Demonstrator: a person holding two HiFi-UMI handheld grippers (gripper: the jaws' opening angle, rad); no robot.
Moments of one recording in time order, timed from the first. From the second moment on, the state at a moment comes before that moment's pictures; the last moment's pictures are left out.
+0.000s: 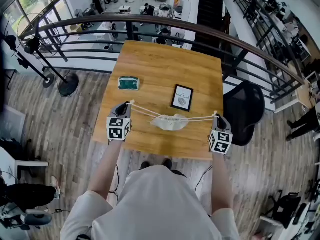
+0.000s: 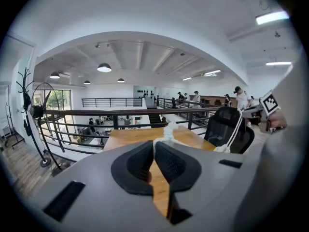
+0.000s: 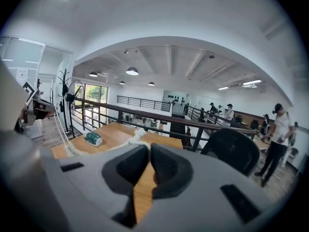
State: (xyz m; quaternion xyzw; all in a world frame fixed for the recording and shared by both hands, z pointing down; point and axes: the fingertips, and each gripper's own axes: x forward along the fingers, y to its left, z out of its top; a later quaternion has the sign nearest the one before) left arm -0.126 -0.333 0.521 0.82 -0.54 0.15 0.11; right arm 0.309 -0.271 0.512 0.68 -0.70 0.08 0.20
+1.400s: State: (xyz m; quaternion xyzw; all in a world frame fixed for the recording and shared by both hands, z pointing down) left arm -0.114 -0.278 0.467 0.86 -0.49 0.11 0.08; right arm 0.269 -0.211 0.473 0.66 -0.73 0.06 0.15
